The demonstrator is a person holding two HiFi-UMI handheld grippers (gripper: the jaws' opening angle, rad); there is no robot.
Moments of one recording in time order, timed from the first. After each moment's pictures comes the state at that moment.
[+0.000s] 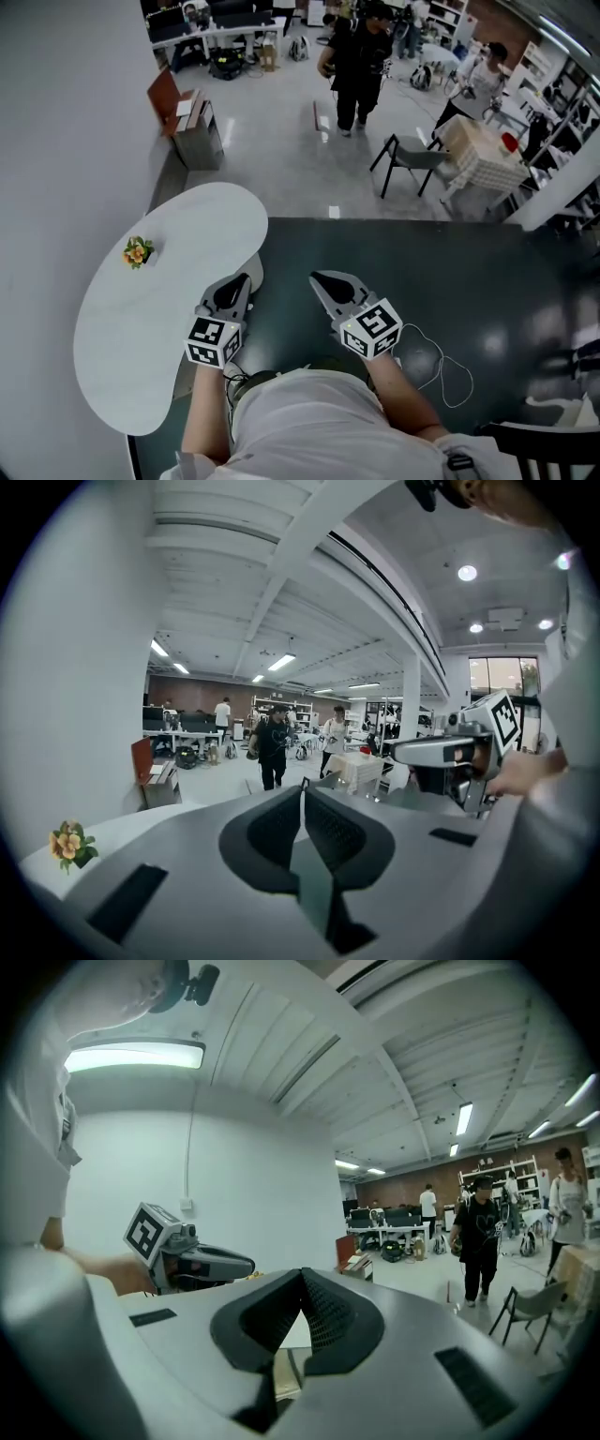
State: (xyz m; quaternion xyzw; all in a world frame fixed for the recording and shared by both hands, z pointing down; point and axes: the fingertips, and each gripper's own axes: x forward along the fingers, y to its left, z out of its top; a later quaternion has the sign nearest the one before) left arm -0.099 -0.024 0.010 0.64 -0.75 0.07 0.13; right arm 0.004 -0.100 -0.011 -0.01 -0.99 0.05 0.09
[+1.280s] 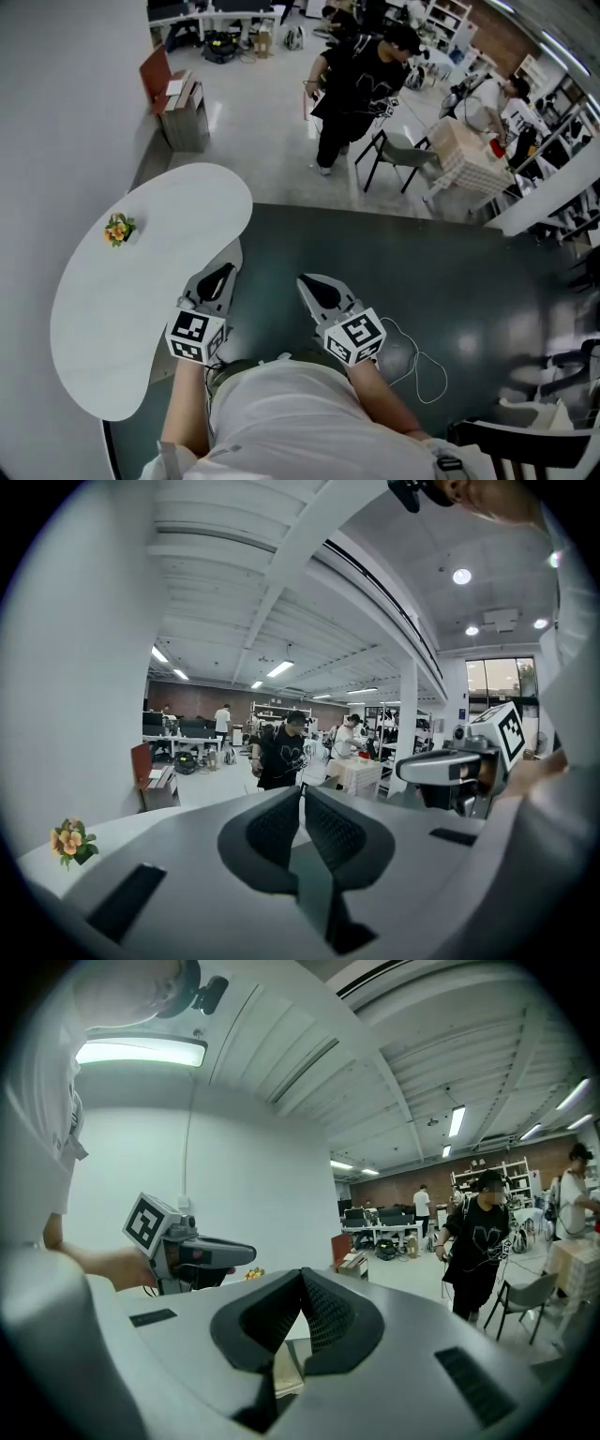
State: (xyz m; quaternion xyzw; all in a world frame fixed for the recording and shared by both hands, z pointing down) left arm -0.082 -0.010 0.006 0.65 -0.75 0.06 0.11; right arm 0.031 -0.079 0.006 0.01 -0.99 0.05 0.09
